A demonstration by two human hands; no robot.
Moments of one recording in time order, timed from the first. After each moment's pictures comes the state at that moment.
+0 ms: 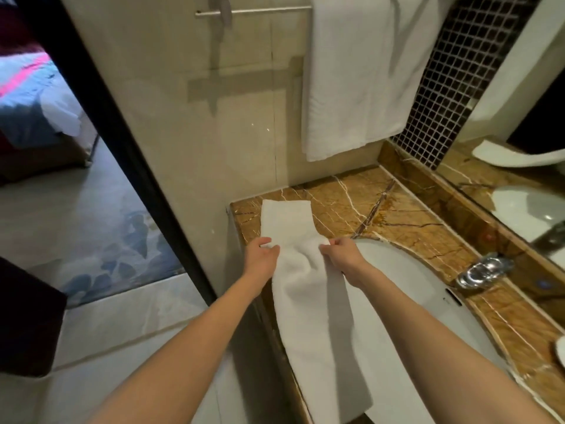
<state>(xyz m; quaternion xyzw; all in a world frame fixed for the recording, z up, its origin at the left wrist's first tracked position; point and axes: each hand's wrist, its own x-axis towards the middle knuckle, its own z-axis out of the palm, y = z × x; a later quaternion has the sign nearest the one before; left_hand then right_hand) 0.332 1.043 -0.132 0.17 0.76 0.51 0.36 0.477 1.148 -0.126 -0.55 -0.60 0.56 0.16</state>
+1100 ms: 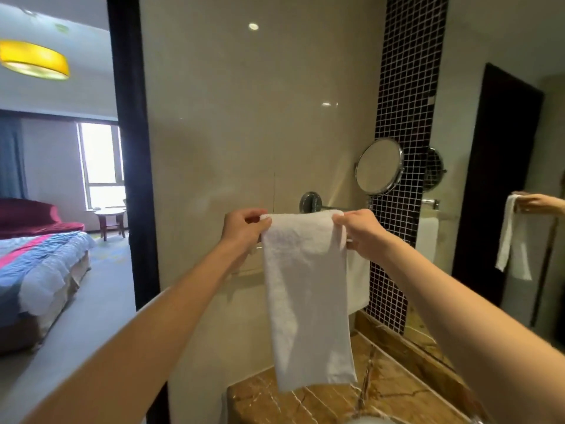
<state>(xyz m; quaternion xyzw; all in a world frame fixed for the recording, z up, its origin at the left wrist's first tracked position) 0.234 1.056 0.272 0.44 0.54 0.70 0.18 0.444 1.127 0.299 -0.40 -0.64 0.47 0.46</state>
